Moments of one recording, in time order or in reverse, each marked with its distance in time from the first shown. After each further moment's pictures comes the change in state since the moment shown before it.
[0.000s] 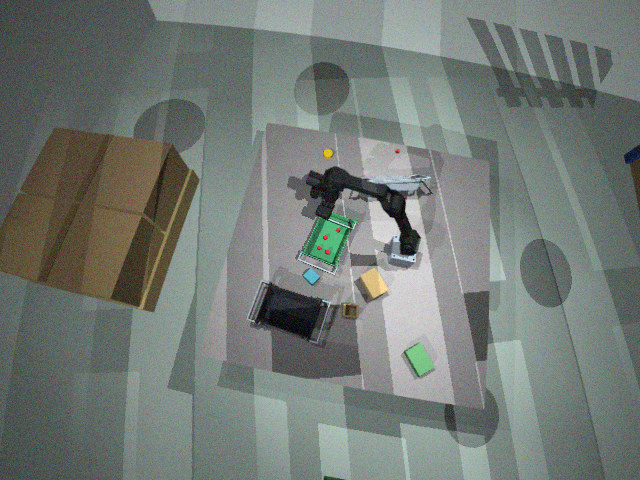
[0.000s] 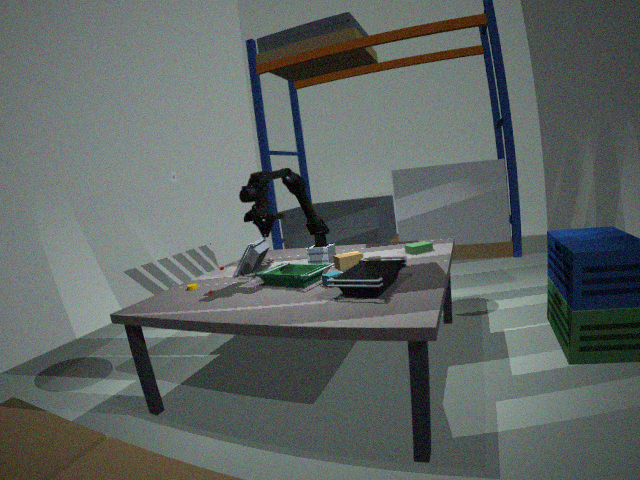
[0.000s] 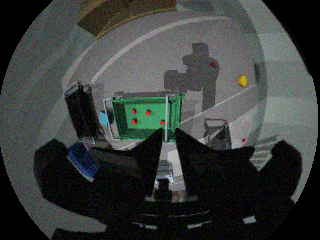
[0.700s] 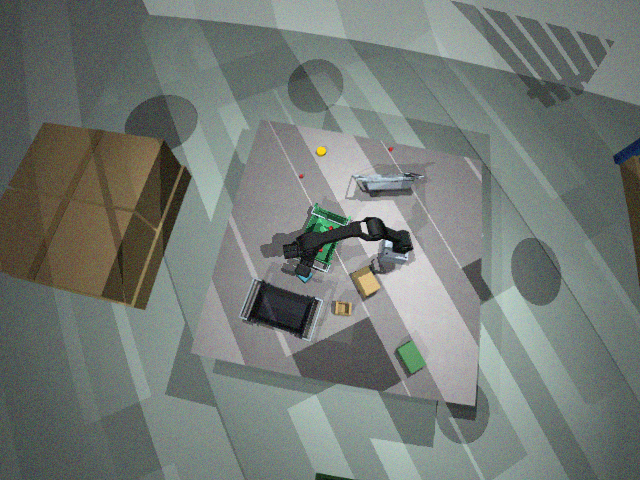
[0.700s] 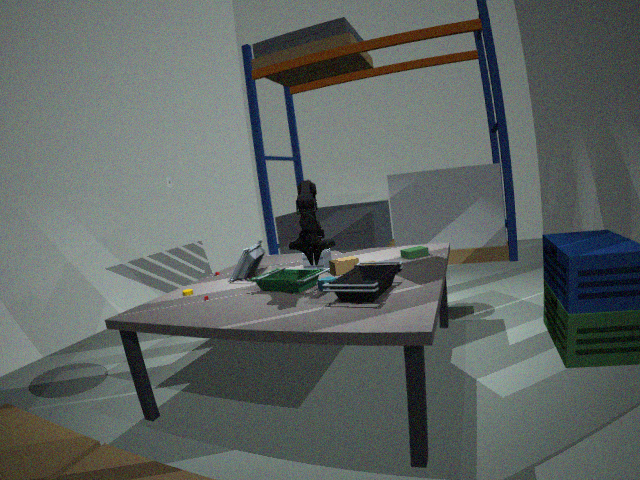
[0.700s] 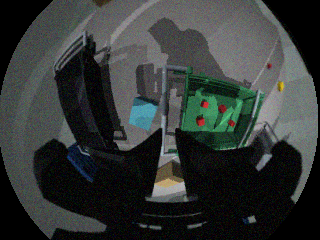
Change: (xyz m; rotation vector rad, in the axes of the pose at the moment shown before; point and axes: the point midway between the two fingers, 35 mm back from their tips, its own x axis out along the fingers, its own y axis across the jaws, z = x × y) arm 0.102 0.235 -0.043 -0.027 0.050 0.016
